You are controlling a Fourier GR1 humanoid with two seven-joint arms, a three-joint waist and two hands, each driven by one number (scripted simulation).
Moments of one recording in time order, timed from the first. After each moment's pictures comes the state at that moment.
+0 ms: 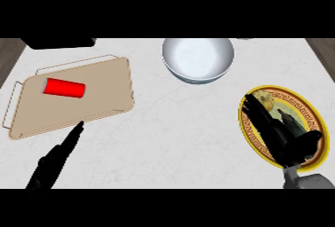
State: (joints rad) left arm 0.06 0.52 -0.33 -1.31 0.20 0.09 -0.15; right arm -0.07 -0.38 0.25 -1.49 -0.36 0.03 -0.02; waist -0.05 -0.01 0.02
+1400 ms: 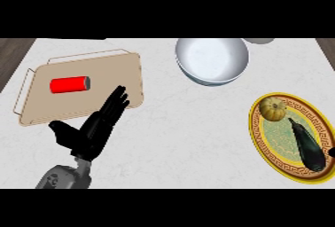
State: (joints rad) left arm -0.15 0.25 -0.33 -1.54 0.38 0.10 0.07; right arm -0.10 -1.05 0.15 -1.69 0.01 0.04 0.89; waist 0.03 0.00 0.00
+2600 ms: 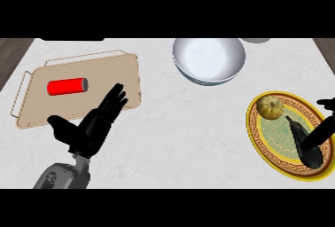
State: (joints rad) left arm -0.16 0.23 -0.28 -1.54 0.36 0.08 0.11; right arm -0.42 -0.89 0.37 -1.27 -0.12 0.27 1.09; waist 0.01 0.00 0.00
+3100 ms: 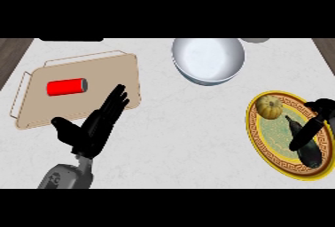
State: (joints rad) left arm -0.15 0.20 -0.27 -1.53 0.32 0.07 0.10; right arm -0.44 -0.80 0.40 -1.19 -0.04 0.29 1.08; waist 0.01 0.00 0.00
